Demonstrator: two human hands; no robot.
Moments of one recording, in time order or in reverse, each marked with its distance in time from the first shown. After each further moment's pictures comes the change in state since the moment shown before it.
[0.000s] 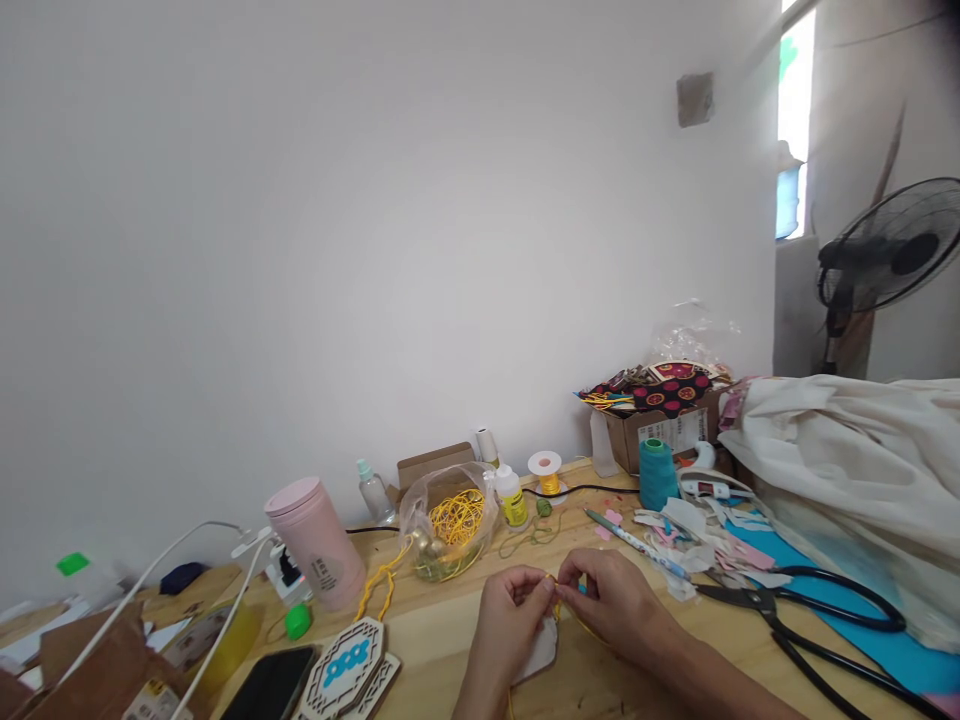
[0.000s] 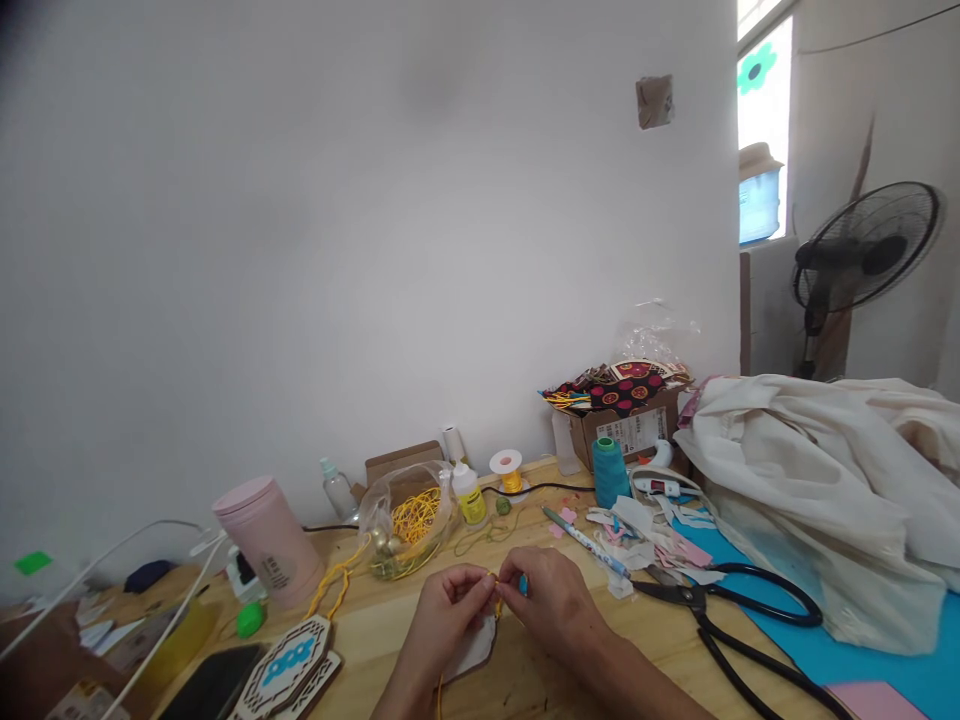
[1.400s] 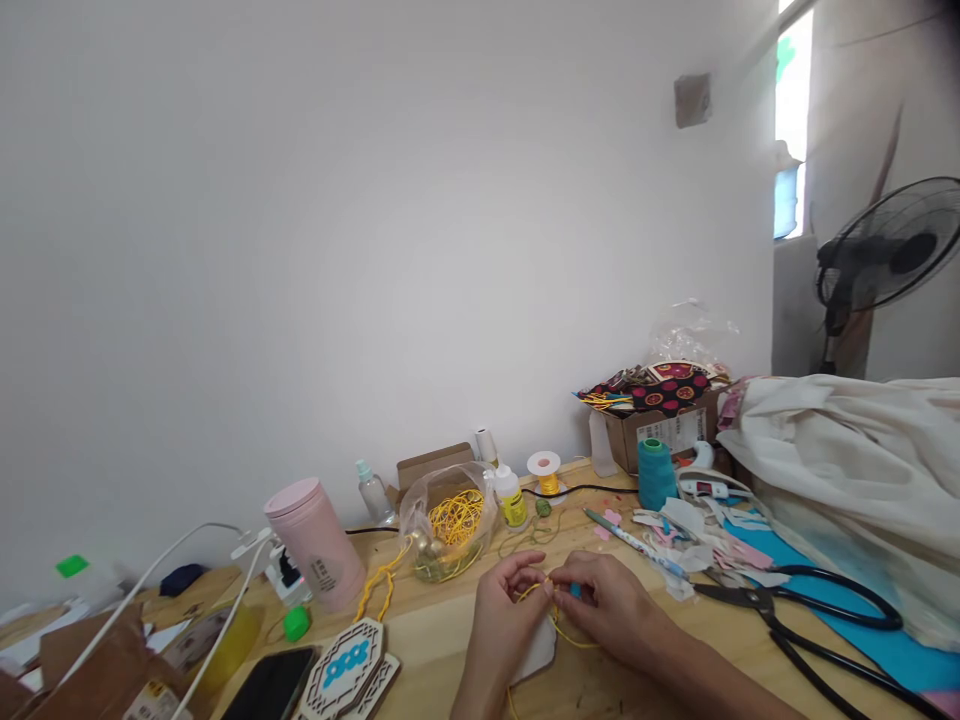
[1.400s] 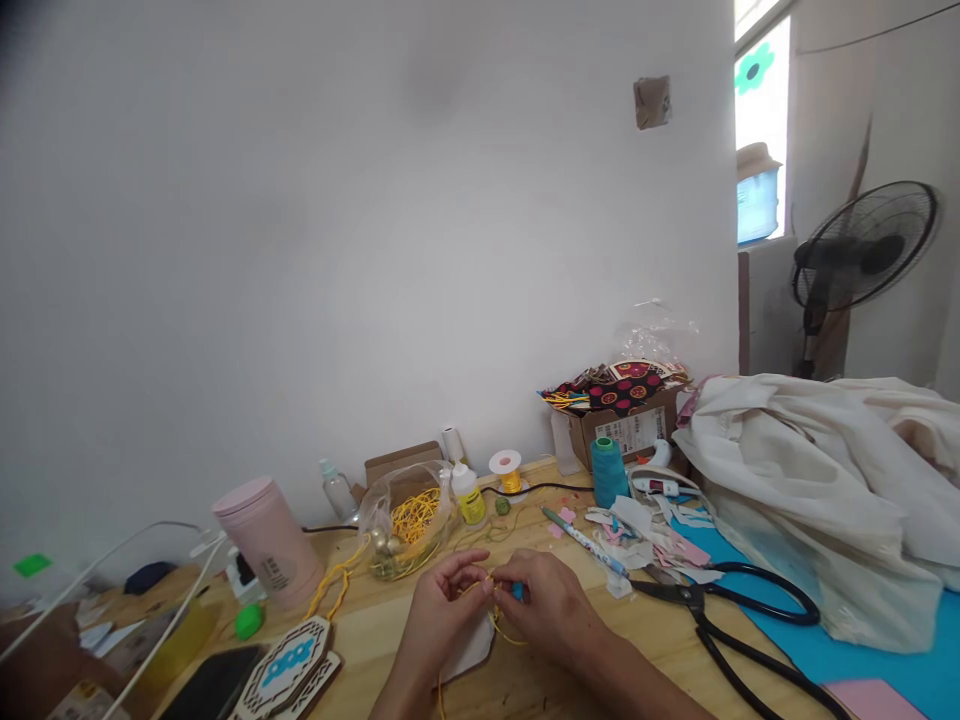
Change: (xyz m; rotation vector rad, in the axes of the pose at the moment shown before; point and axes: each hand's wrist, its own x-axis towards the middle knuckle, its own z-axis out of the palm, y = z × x) left_hand 0.000 0.002 -0.003 -0.112 0.045 0.099; right_hand -0.001 -0.003 -0.001 0.069 -0.069 -0.101
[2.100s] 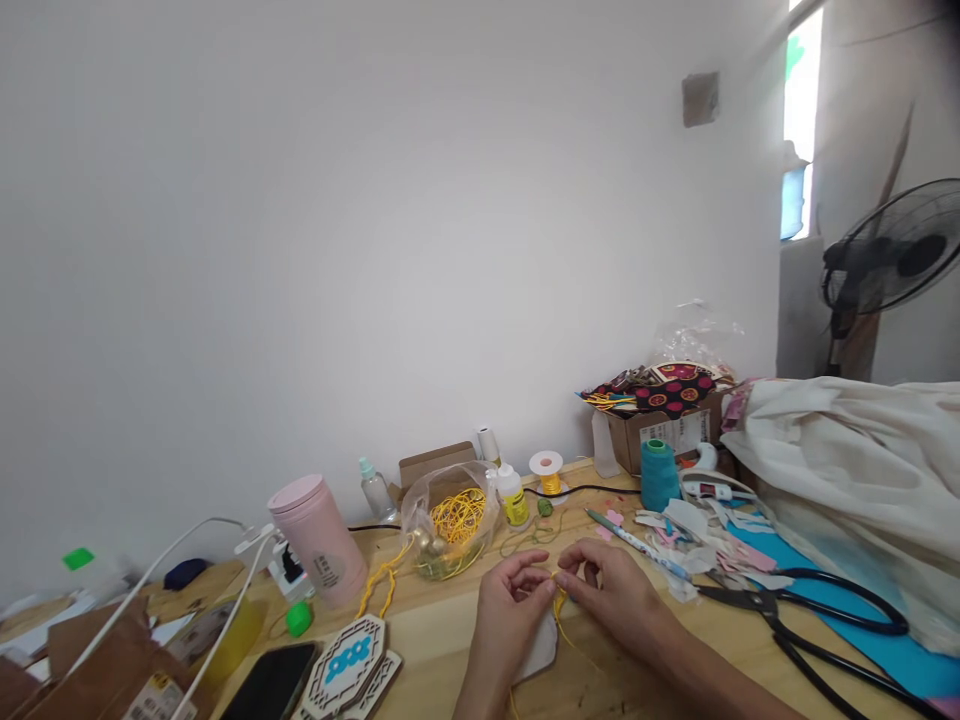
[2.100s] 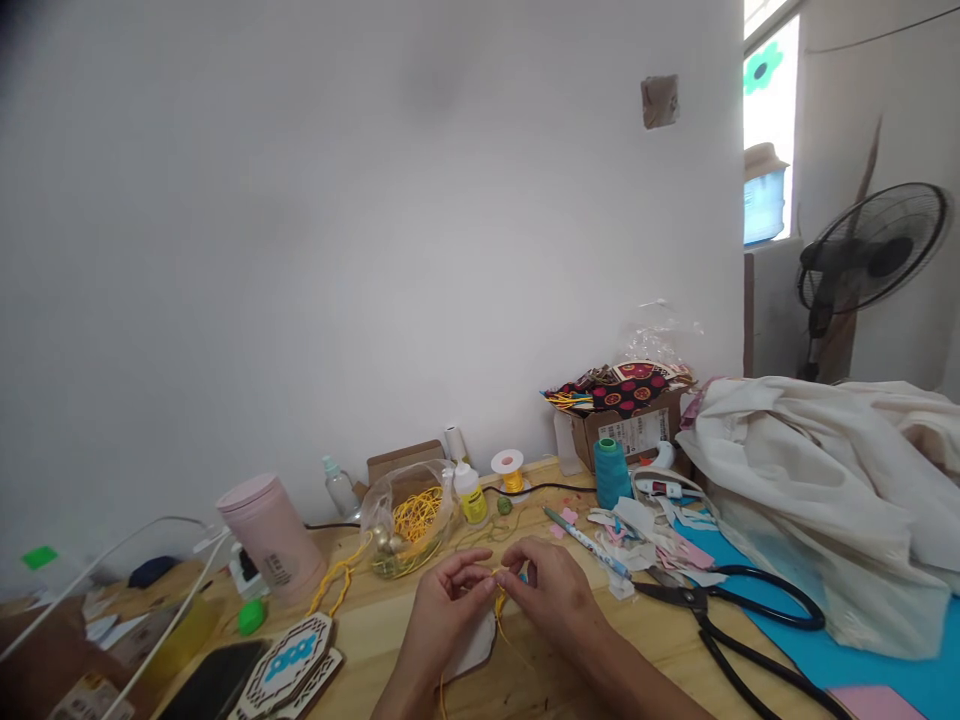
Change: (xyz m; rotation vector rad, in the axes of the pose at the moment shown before) left_hand 0.000 -0.002 0.000 0.019 -0.026 -0.010; right_hand 0.004 0.010 0.004 0.086 0.125 0.176
